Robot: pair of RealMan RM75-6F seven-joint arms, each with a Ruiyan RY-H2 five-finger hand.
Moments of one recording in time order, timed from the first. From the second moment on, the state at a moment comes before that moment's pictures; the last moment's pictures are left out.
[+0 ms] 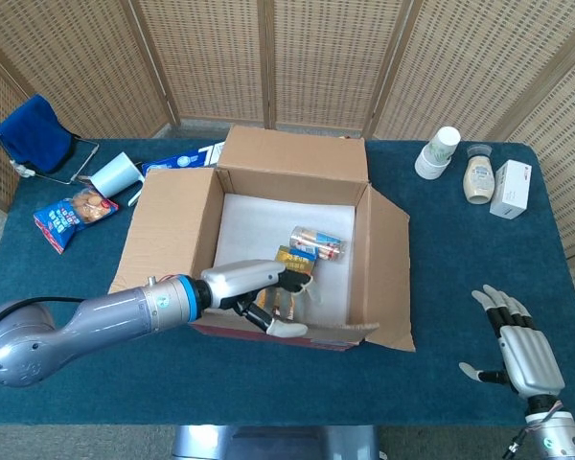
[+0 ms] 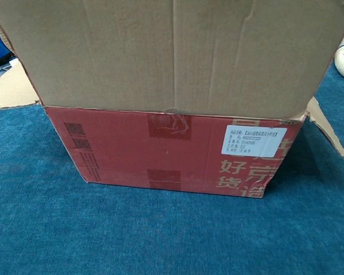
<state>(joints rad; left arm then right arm) -0.96 -0.89 -0.79 -2.00 0.76 -0.08 -0.38 0.10 -0.98 0.02 -1.97 -1.40 1.33 -0.09</state>
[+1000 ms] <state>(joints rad) -0.89 -0.97 -0.79 -1.96 0.76 -0.27 -0.25 0.10 -0.98 0.02 -1.97 -1.40 1.33 -0.08</state>
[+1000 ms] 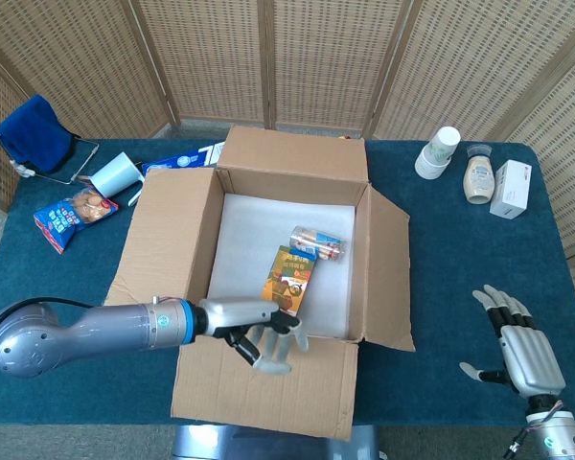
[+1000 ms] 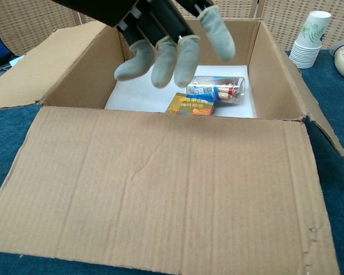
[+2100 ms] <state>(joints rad) -1.36 -0.95 -0.04 -1.98 0.68 0.26 -0.02 0.11 -0.98 0.02 -1.97 -1.39 1.33 -0.08</state>
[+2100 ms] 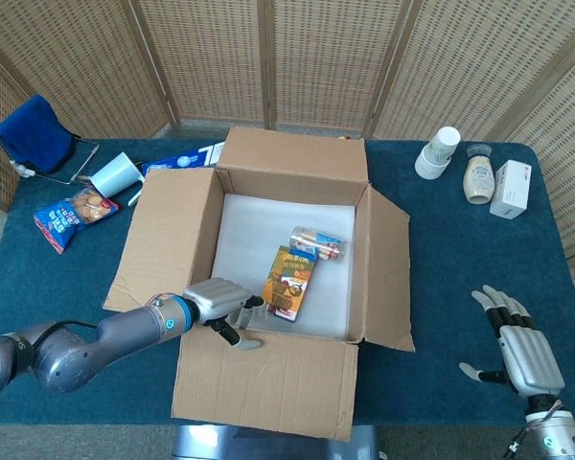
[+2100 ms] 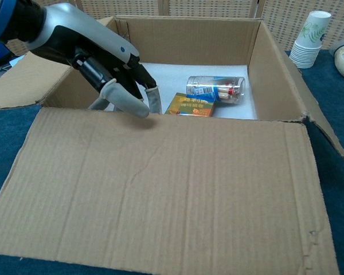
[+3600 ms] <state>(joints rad) -0.92 -0.78 0.02 -2.17 1.09 1.08 0.21 0.10 -0.99 0.02 -1.97 -1.39 1.34 -0.11</state>
